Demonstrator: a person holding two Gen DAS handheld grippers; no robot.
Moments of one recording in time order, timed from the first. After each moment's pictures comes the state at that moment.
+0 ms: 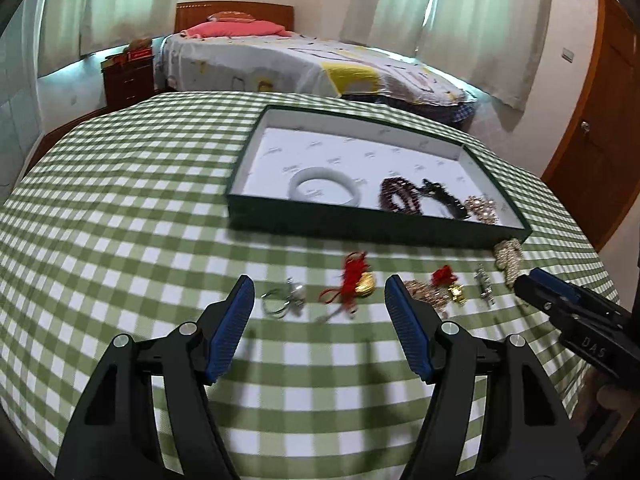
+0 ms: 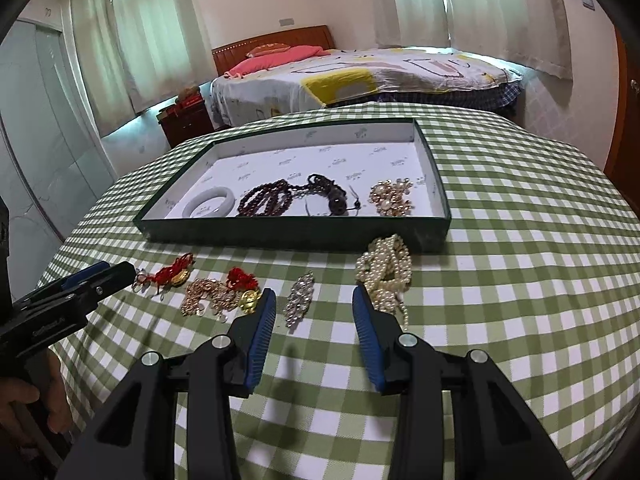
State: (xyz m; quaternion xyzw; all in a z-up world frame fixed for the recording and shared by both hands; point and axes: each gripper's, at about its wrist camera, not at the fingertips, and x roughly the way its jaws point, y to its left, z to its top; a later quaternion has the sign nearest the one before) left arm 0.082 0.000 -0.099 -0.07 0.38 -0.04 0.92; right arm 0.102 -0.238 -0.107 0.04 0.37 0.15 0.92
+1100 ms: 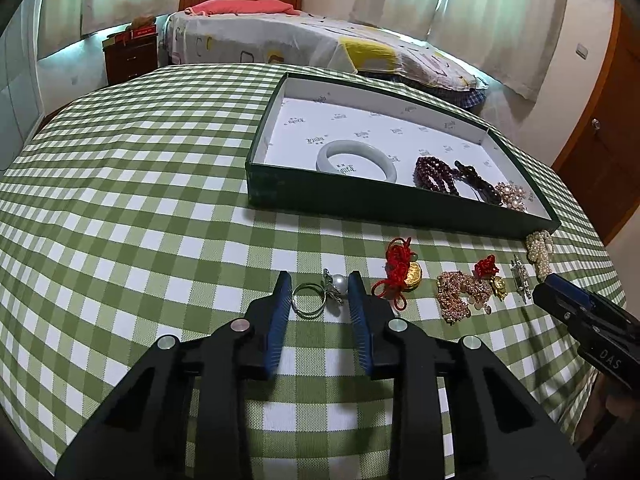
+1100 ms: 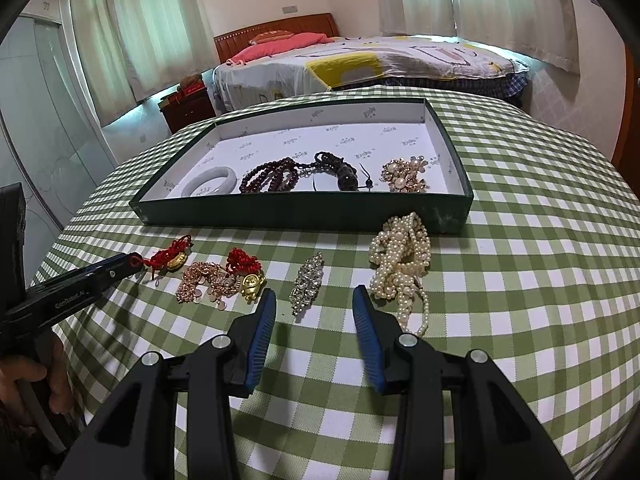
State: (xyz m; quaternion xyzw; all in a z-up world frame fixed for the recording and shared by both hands) left arm 0.103 0.017 -0.122 -0.08 0.41 -0.03 0.91; right arm 0.103 -0.227 -0.123 0.04 0.39 0.15 0.91
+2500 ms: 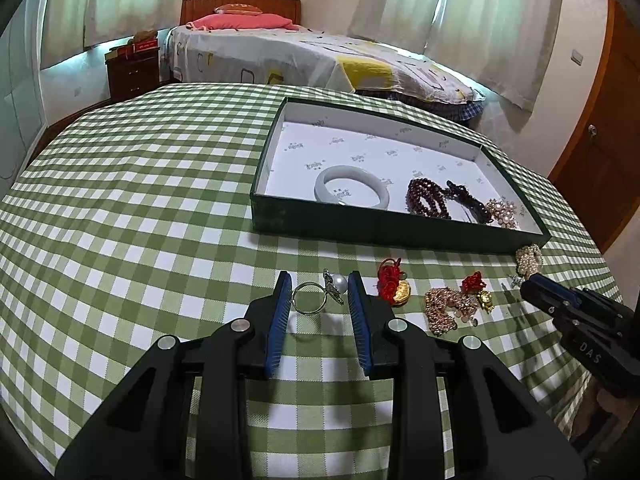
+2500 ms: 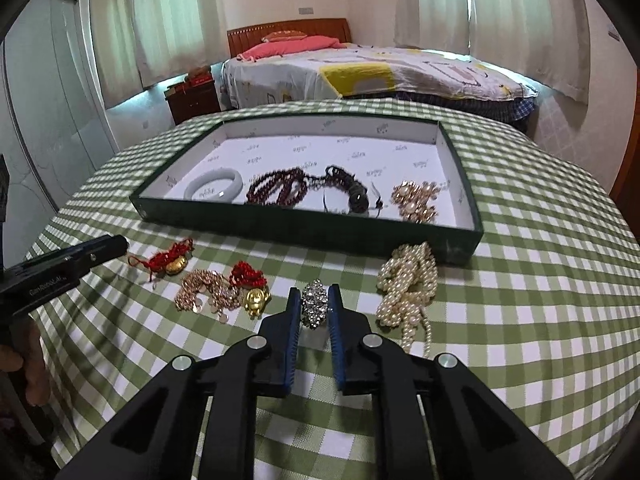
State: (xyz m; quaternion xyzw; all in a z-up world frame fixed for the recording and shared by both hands) left arm 0.094 0.020 -0.101 -0.08 0.38 -0.03 0.92; right arm 0.105 -0.220 -0.112 0.00 0.38 0.15 0.91
